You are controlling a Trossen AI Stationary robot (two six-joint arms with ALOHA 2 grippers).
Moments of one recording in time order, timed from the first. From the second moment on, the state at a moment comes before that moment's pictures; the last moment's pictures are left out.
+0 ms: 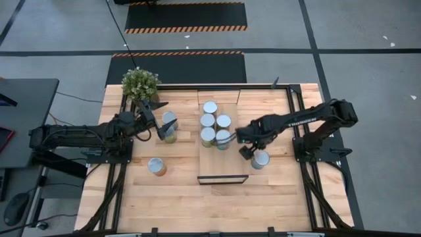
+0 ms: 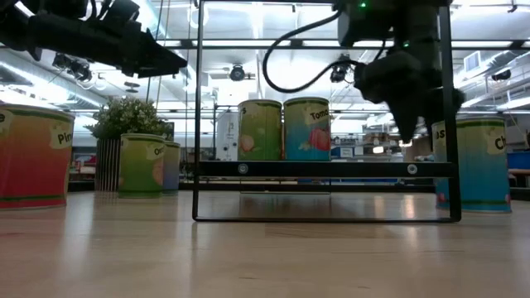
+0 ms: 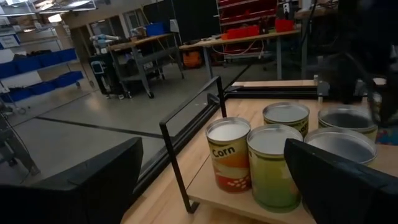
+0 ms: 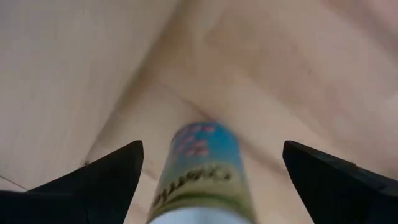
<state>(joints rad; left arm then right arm) 0.17 0.66 0.28 0.33 -0.37 0.16 0.04 1.54 1.06 -1.03 -0.06 1.00</state>
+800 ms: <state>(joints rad) 0.17 0.66 0.28 0.34 -0.39 0.22 0.23 1.55 1.03 -1.10 -0.15 1.28</state>
